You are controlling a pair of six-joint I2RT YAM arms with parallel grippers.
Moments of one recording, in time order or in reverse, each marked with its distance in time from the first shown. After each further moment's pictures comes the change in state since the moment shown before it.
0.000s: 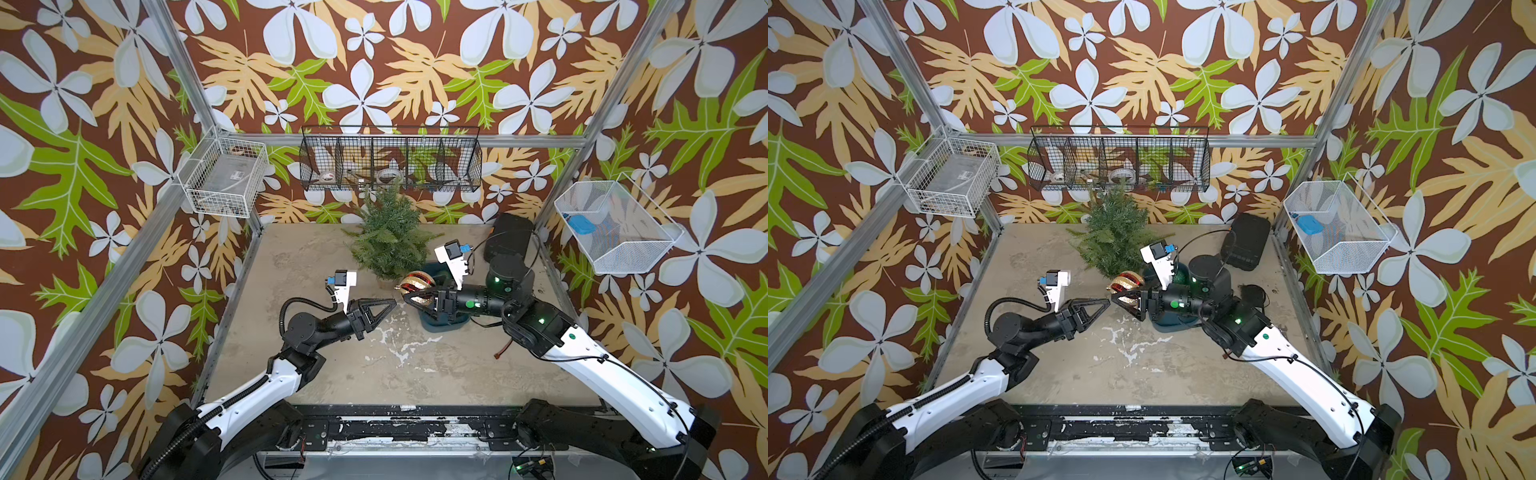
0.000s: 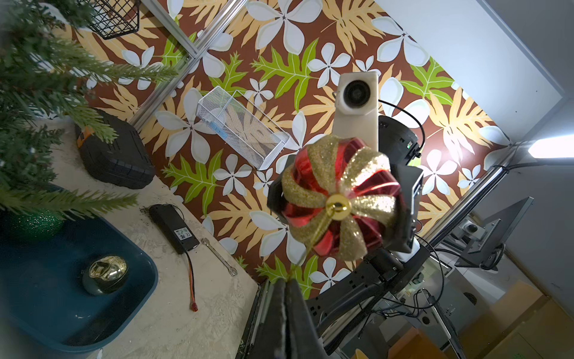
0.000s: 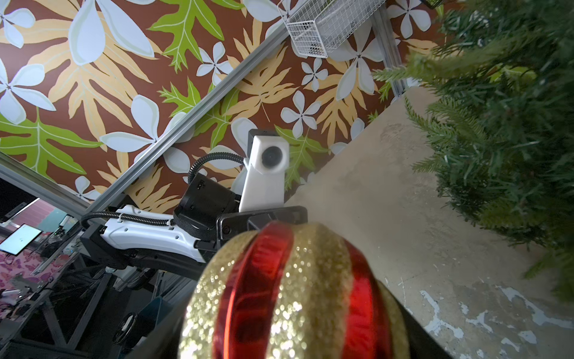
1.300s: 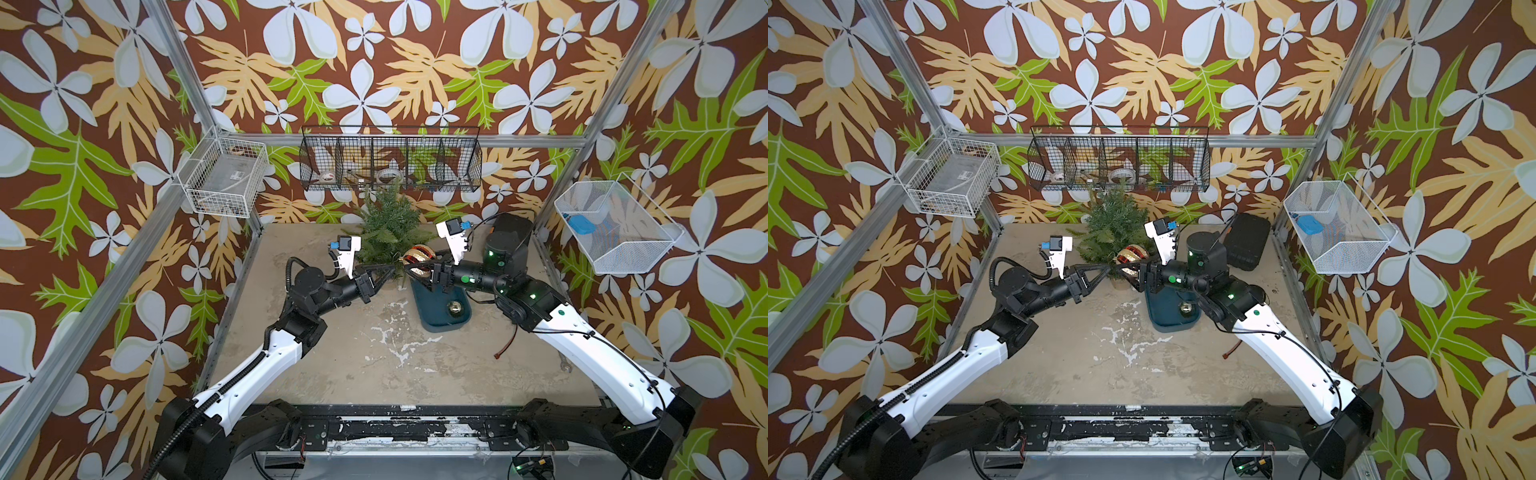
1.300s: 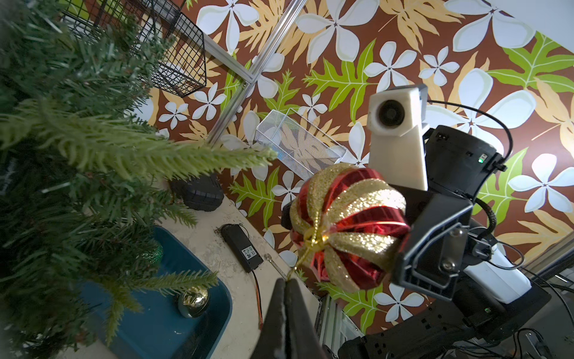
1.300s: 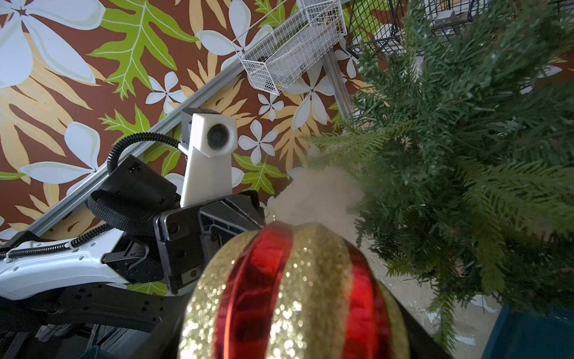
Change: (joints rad) left arm 0.109 0.126 0.370 -0.453 -0.021 0.256; right arm -0.105 0.148 0.148 -0.027 0.055 -0.089
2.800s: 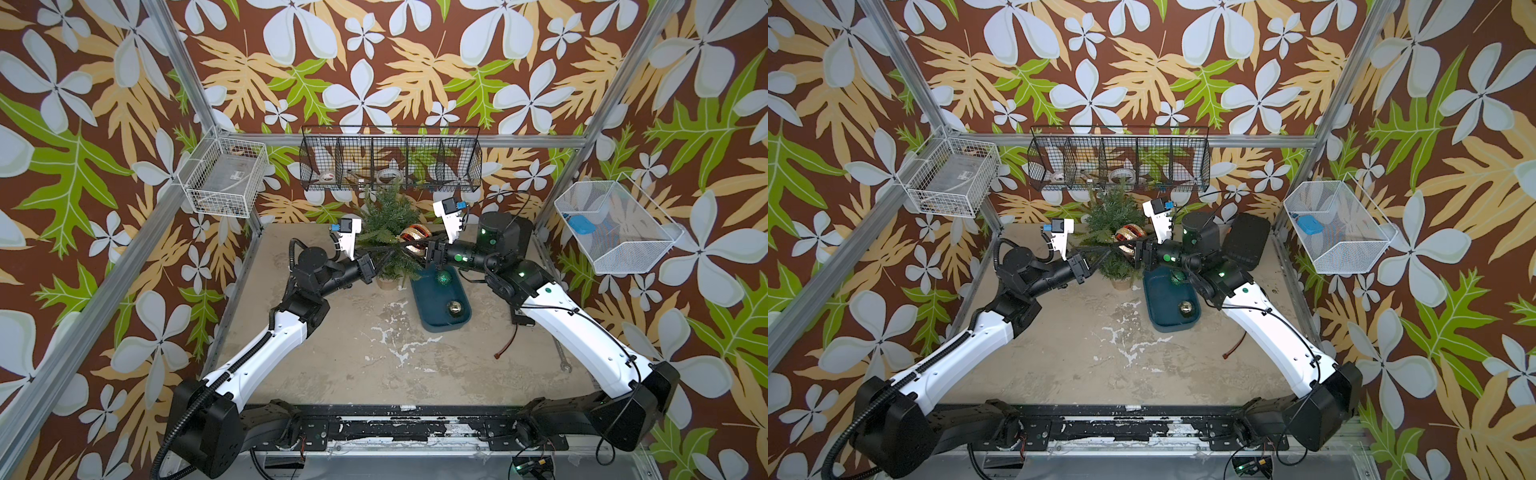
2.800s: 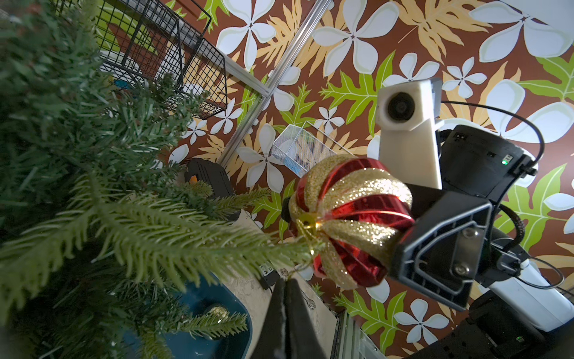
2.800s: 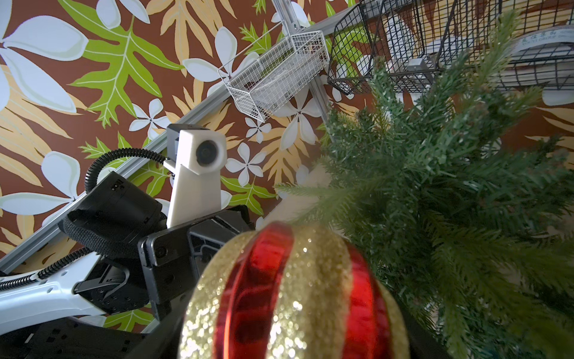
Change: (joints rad) left arm 0.046 0.117 0.146 -0.050 0.006 0.036; right arm -0.044 0.145 0.153 0.014 0.000 -0.004
